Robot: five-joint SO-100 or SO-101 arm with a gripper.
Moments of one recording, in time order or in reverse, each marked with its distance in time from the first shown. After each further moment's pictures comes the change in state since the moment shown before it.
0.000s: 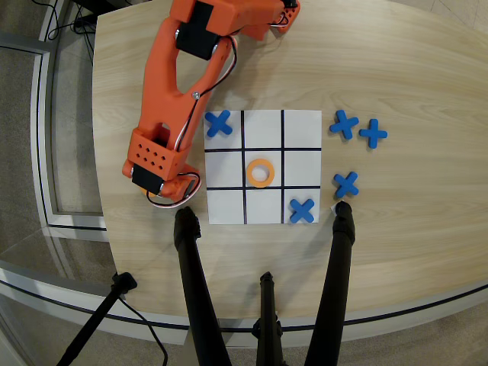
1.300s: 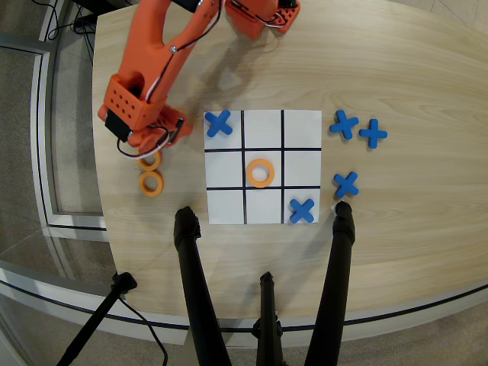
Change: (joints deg) arm 14.0 16.0 24.2 6.9 -11.7
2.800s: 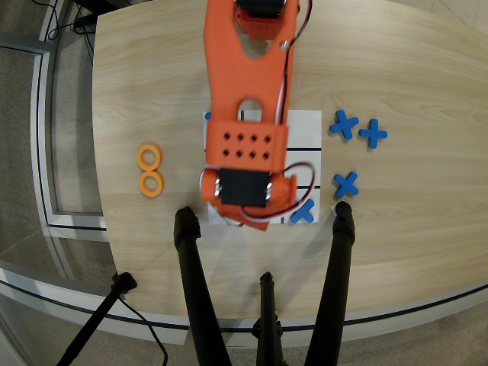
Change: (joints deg) arm -36.4 3.2 -21.3 -3.5 27.1
